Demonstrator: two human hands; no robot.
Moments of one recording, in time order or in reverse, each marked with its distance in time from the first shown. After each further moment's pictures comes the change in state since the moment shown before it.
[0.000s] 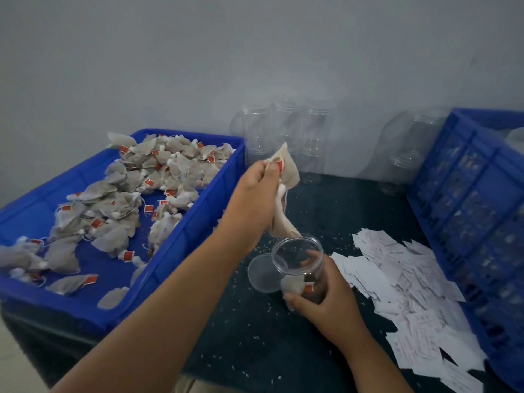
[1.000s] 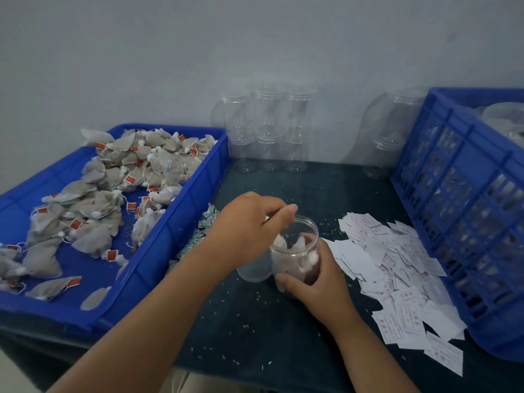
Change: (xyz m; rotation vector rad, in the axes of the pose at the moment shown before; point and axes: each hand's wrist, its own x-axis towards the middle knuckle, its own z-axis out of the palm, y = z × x) left_hand -0.027 -0.020 -0.001 0.811 -0.363 0.260; right_hand -0.001 -0.008 -0.002 -0.009 0.140 -0.060
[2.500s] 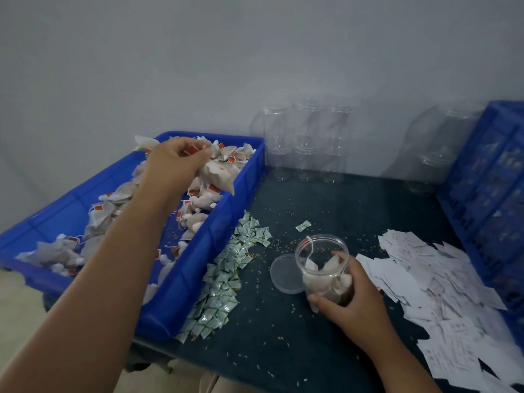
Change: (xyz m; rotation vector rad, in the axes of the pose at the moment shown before) left_hand -0.001 -0.098 -0.137 -0.388 0.636 -0.375; right_hand -0.001 0.005 0.004 -0.108 -0.108 -0.007
